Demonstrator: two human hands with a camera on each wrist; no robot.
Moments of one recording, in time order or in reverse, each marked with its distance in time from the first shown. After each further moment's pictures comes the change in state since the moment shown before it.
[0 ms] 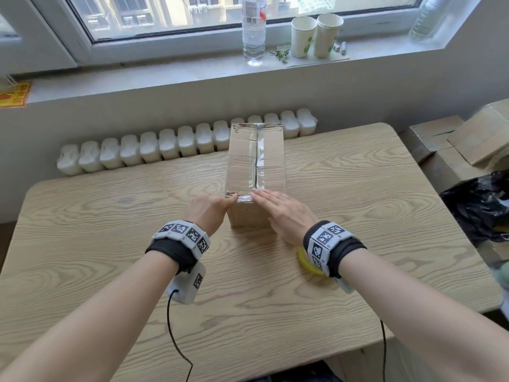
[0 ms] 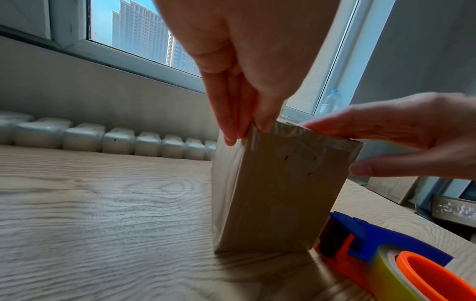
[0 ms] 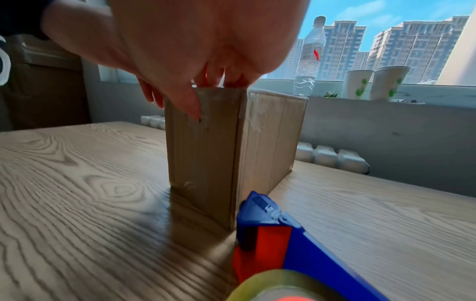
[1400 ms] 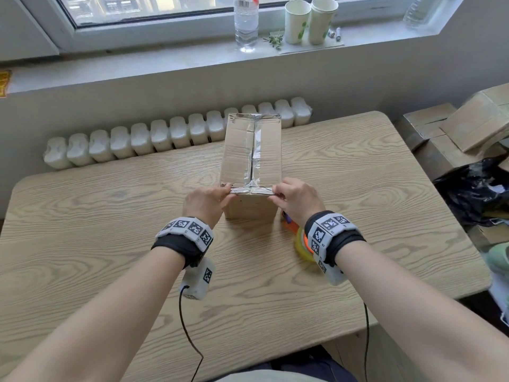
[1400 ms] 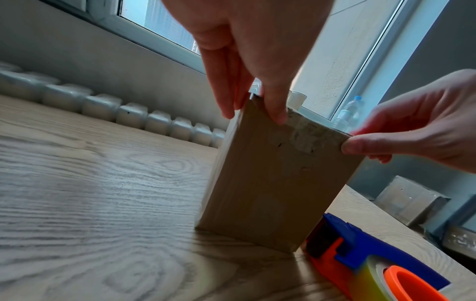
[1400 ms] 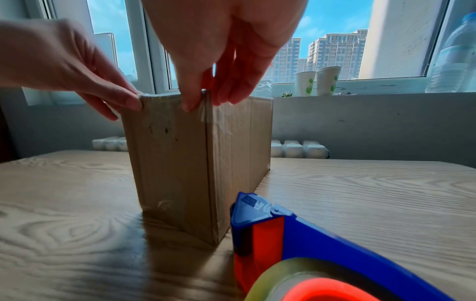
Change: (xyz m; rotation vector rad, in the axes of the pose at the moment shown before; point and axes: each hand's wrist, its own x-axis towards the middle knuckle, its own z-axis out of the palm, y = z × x) left_hand -0.006 0.017 -0.007 -0.178 0.011 -0.240; right_hand -0.005 -0.003 -0.022 0.134 0.176 0.369
